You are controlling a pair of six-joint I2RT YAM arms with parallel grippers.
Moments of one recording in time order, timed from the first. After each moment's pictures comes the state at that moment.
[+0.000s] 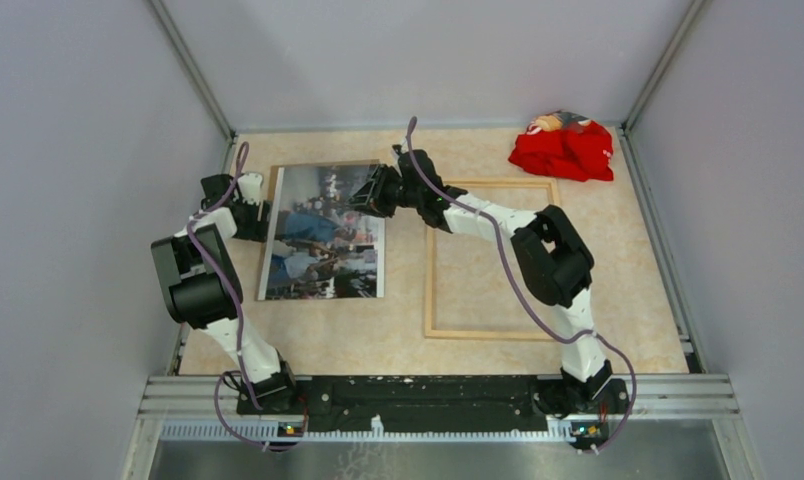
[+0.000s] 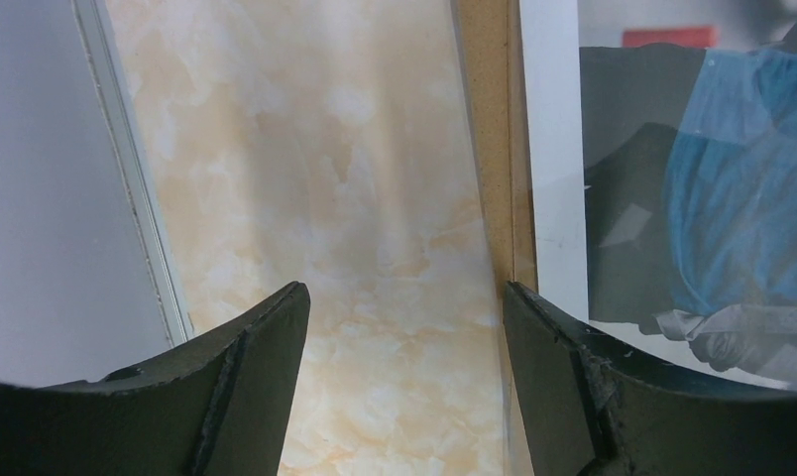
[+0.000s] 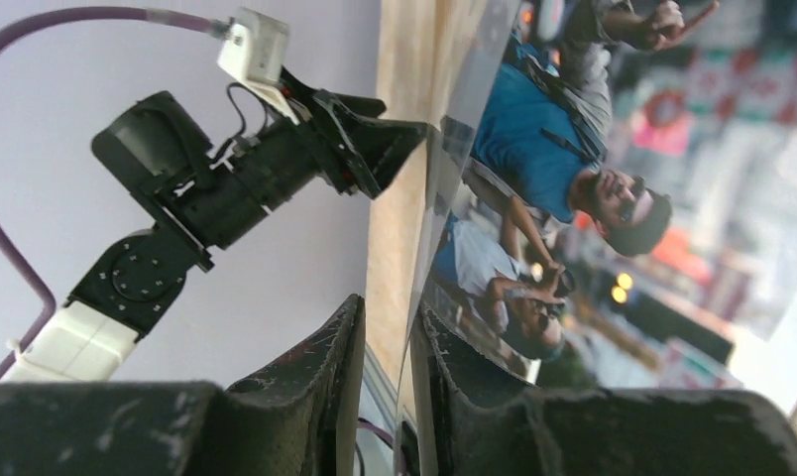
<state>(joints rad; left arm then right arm) 0.34 1.81 1.10 -0.20 0.11 0.47 0.75 2.12 1.58 0.18 -0.37 1.15</state>
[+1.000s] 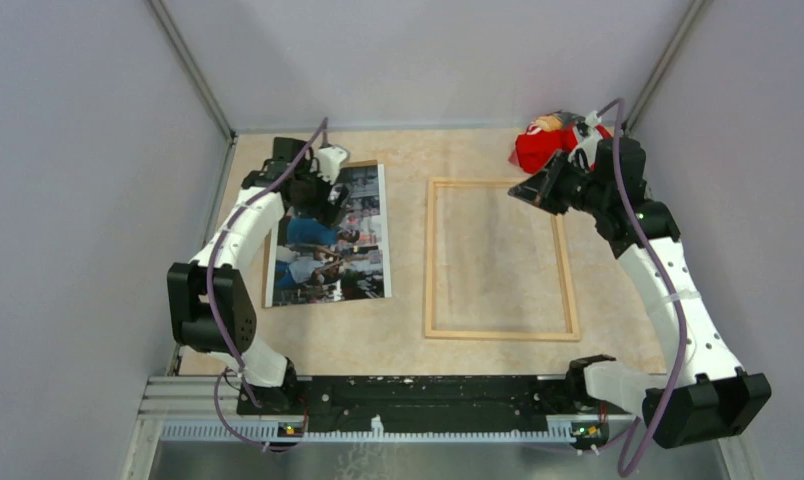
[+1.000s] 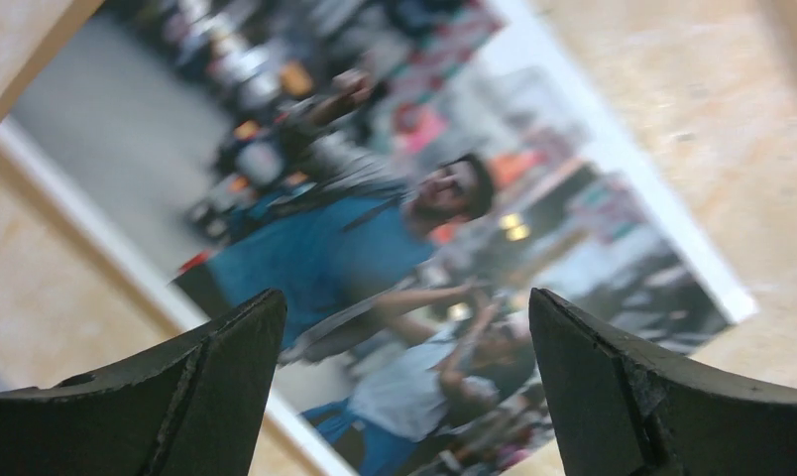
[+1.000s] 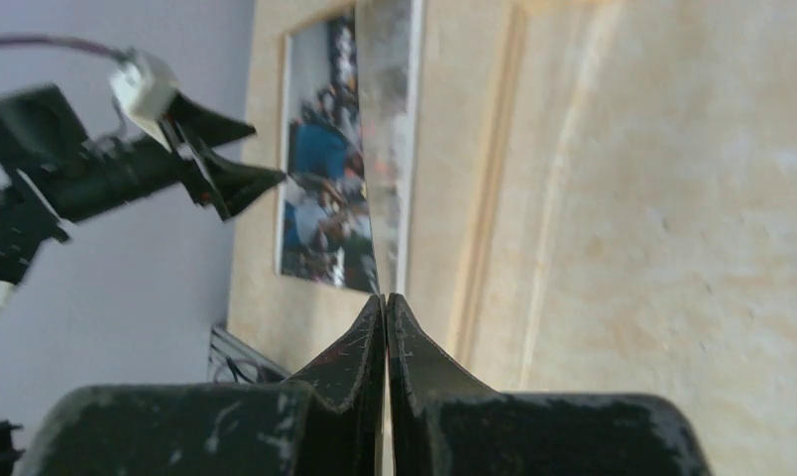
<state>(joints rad) -0.08 1.58 1.32 -0.65 0.22 0.43 0.19 1.15 1.24 -0.53 -0.45 0.66</state>
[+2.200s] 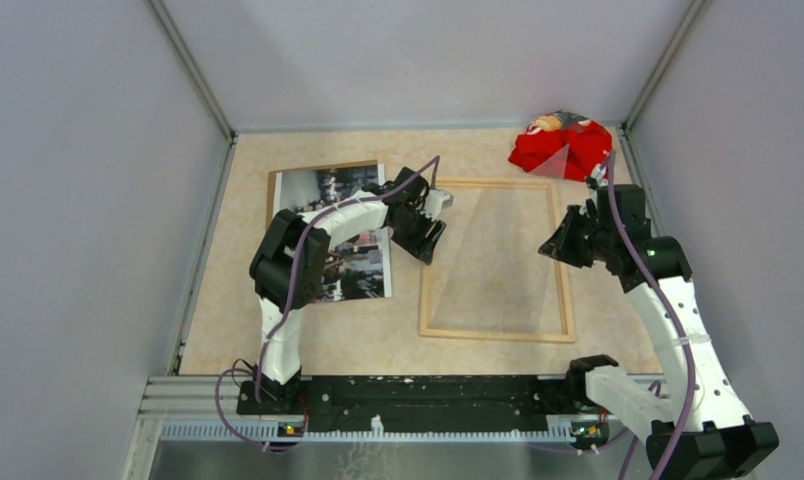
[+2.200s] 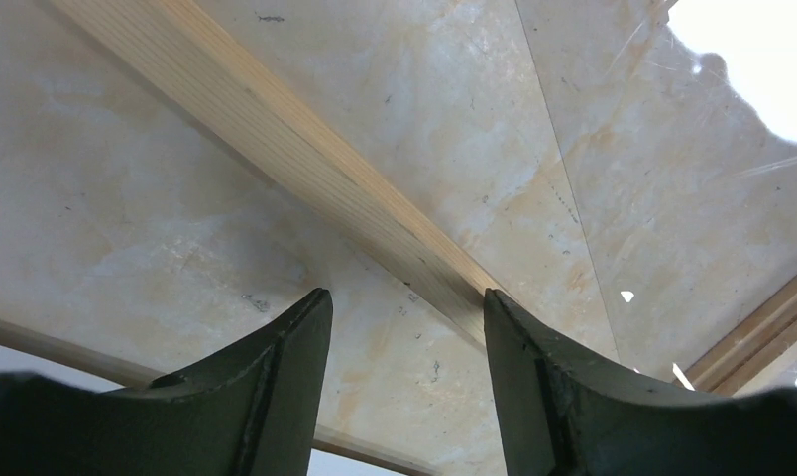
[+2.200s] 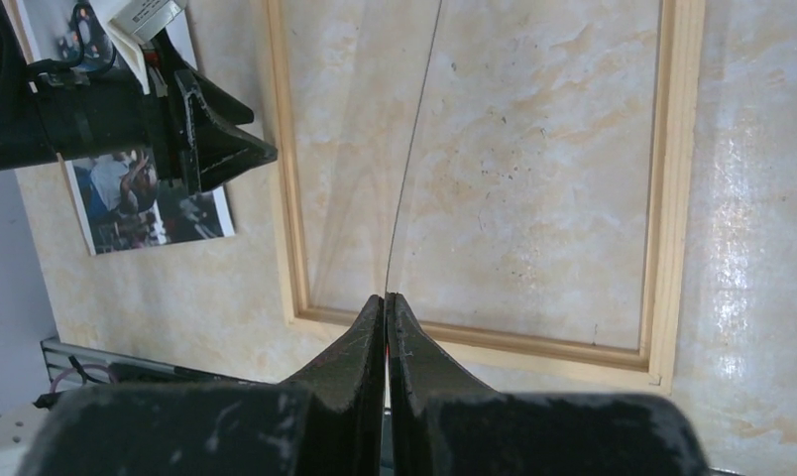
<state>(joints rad) -0.61 2.03 1.48 -0.58 0.32 0.07 0.16 0.93 1.07 -0.94 -0.19 0.49</state>
